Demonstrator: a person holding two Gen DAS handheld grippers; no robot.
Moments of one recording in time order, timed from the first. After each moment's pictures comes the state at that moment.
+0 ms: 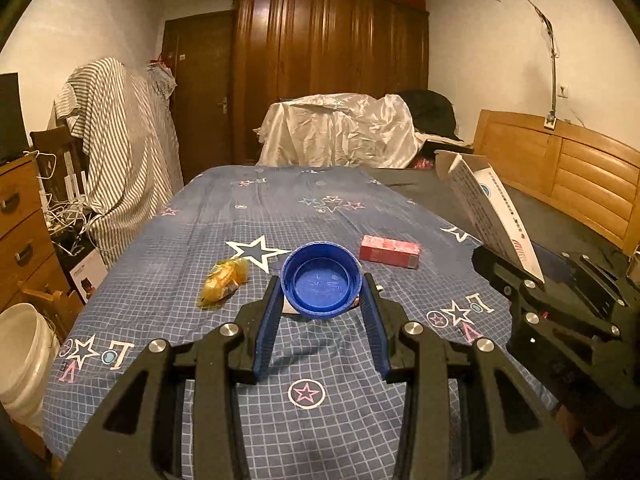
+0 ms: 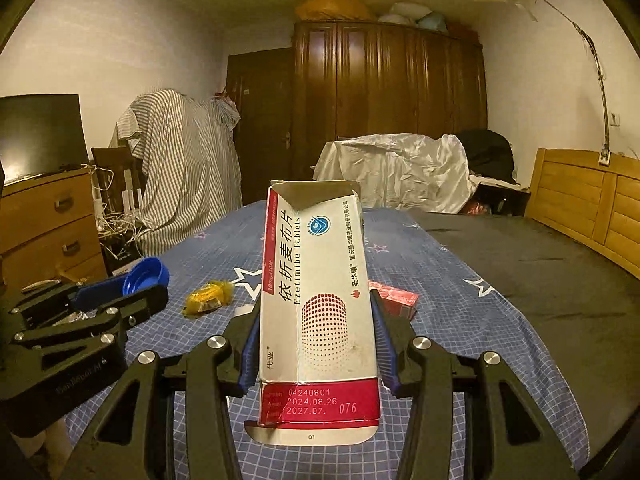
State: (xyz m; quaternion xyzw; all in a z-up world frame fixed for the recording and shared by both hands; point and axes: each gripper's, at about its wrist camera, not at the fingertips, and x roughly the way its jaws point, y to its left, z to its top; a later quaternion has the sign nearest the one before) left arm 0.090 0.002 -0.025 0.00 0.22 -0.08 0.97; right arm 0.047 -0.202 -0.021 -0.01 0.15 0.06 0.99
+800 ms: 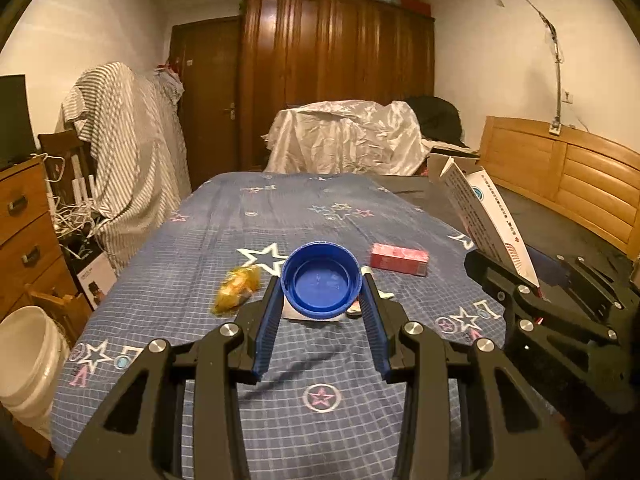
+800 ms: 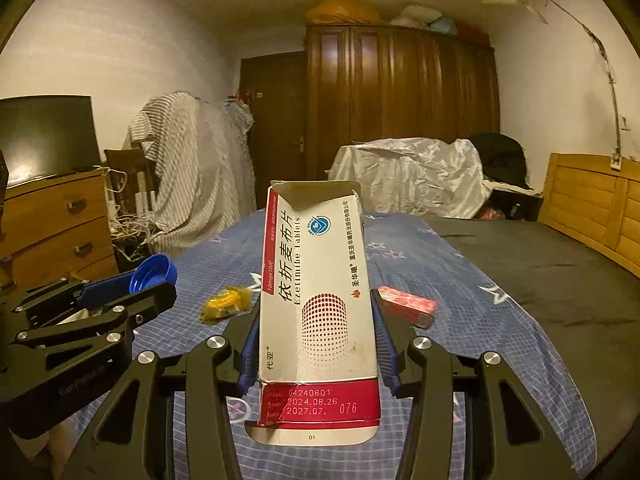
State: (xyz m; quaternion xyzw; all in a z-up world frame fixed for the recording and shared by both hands) left arm 0.084 0.021 -0.017 0.00 0.20 -0.06 0.98; right arm 0.058 -0.193 -0.013 -0.01 0.15 0.09 0.98
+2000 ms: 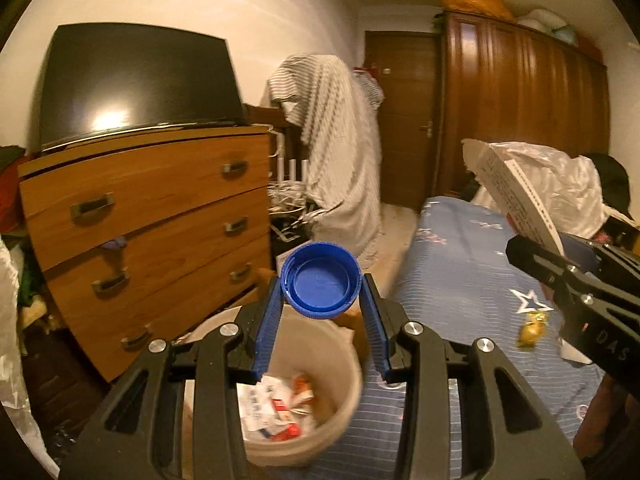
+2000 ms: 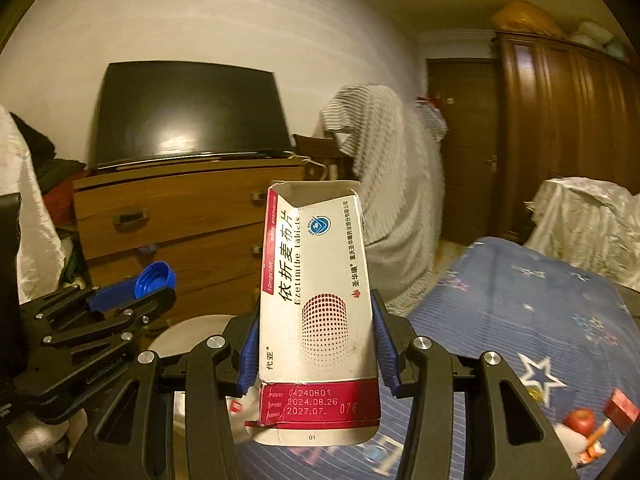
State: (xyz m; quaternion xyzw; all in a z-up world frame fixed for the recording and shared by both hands) left arm 0.008 0.362 0.031 -0.07 0.18 0.26 0.95; right arm 0.103 0.267 0.068 -0.07 0.14 0.40 0.90
